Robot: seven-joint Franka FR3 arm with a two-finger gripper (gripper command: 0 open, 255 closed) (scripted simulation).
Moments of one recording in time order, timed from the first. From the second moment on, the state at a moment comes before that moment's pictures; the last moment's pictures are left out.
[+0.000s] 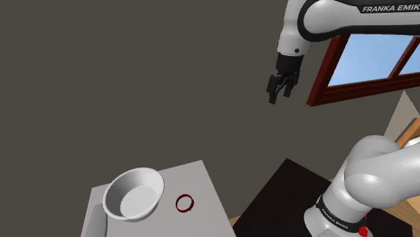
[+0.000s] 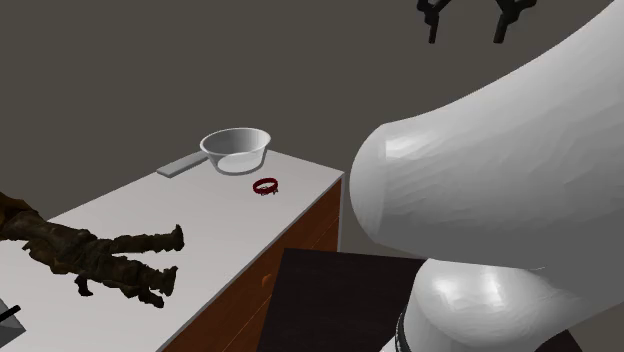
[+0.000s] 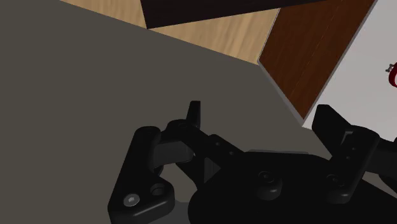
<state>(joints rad) -0.02 -0.75 -0.06 -2.39 -0.07 1.61 0.09</state>
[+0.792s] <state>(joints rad) 0.04 -0.74 0.17 -2.57 0.05 1.82 0.40</state>
